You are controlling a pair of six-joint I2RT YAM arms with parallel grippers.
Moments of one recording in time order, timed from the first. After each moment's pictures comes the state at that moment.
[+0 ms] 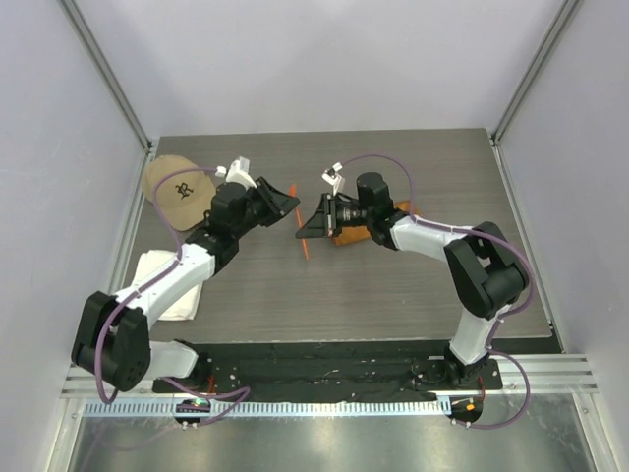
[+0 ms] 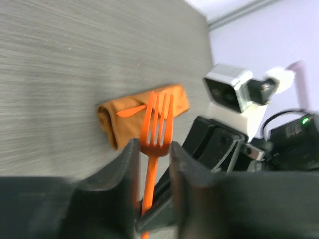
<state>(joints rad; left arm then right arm) -0.46 1.33 0.83 0.22 0.12 -0.89 0.54 1.79 1.03 0.46 -0.89 0.78</state>
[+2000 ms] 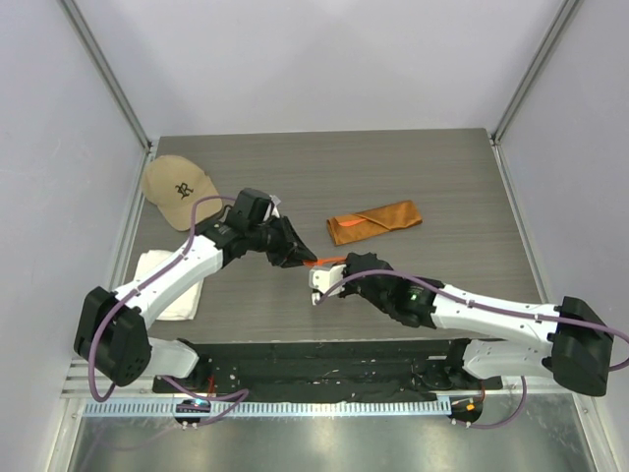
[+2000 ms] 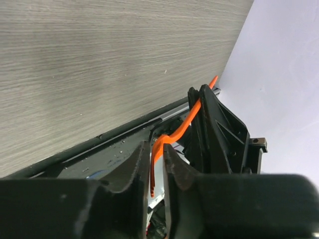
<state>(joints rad) -0.56 1.35 1.00 -0.47 0.48 -1.09 1.07 1.15 0.67 -0.08 0.40 -0.92</state>
